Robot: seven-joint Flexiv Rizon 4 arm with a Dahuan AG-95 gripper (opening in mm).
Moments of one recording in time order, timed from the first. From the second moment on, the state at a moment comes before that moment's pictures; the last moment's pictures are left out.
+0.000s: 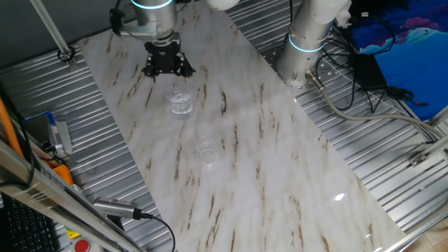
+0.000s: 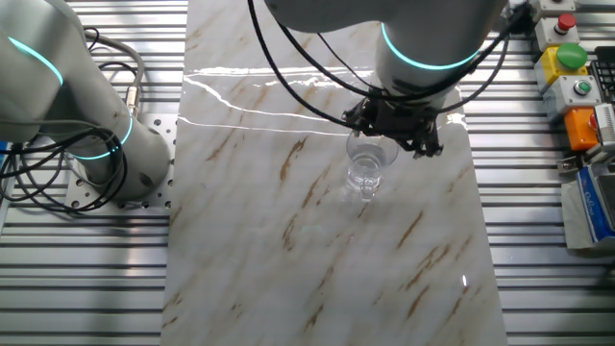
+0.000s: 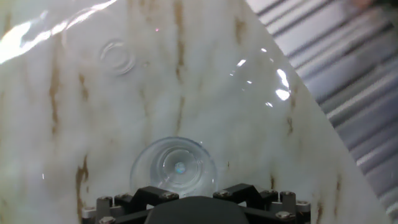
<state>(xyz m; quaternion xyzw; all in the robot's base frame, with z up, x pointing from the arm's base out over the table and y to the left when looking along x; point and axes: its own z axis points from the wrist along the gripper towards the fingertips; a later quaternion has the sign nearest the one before) 0.489 -0.037 0.163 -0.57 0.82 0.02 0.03</state>
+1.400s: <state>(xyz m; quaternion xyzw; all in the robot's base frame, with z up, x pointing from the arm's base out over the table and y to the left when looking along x) 0.489 -0.023 0.152 -0.67 0.75 -0.01 0.01</state>
